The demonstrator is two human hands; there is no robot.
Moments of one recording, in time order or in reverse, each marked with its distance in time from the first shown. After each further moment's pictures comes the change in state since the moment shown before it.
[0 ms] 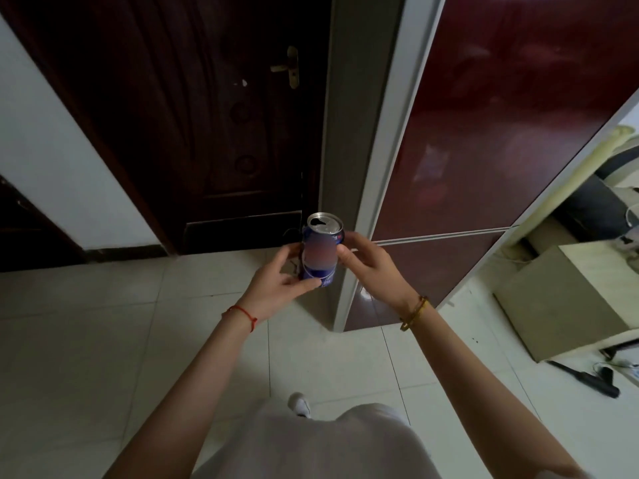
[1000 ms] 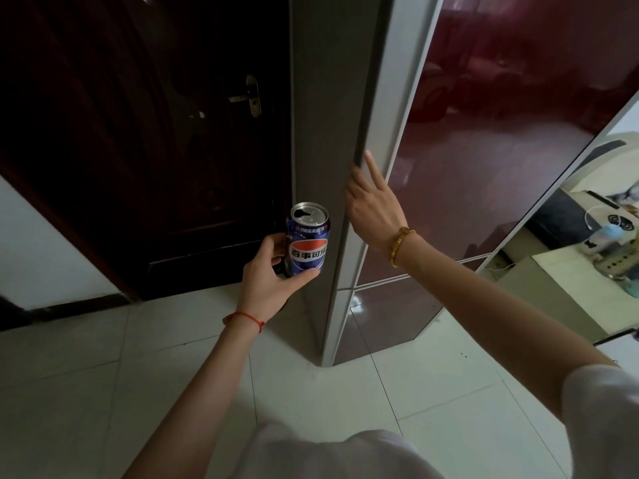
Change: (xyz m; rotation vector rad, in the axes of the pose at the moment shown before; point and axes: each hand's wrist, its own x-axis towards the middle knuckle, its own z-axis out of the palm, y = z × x) left_hand 0.146 0.039 -0.014 0.209 0.203 0.269; right_hand 0.189 -0.029 -0.097 -1.836 0.188 -0.422
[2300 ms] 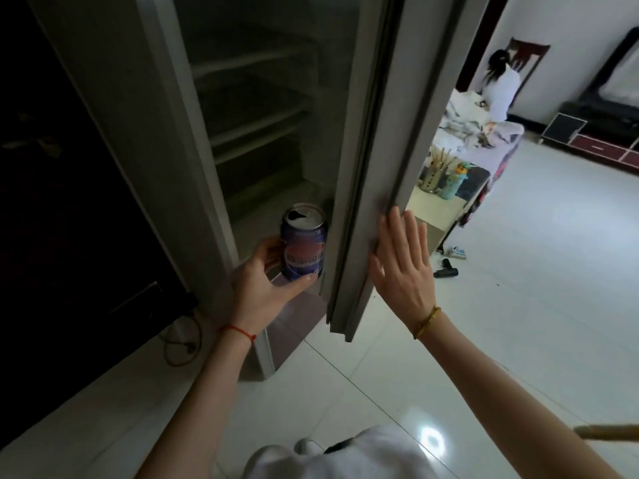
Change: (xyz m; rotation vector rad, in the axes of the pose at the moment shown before) left_hand -0.021 0.074 0.095 -0.211 -0.546 0.185; right_hand -0.255 -0.011 -0.063 -0.100 0.262 0.715
